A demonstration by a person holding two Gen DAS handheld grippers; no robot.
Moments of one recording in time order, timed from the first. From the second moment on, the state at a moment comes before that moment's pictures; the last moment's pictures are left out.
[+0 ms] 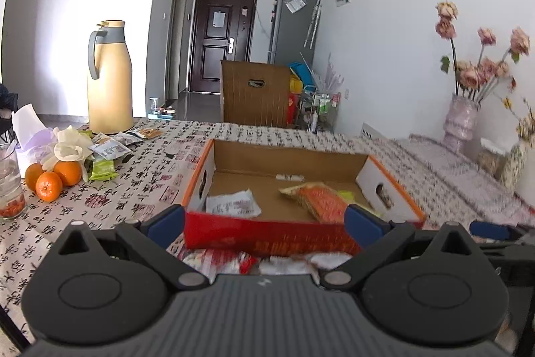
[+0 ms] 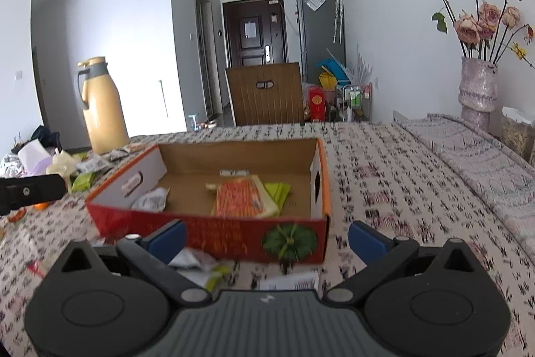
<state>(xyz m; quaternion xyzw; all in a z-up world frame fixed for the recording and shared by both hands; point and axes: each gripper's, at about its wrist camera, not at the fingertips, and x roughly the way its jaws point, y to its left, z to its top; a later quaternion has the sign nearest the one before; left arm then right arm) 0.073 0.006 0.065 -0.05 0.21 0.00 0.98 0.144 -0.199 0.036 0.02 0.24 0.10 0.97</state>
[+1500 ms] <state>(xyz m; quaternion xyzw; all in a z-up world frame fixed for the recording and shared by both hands) 0.032 0.020 0.003 -0.04 0.28 -0.01 0.96 0.093 -0.213 -0.036 -0.02 0.32 0.08 0.94</state>
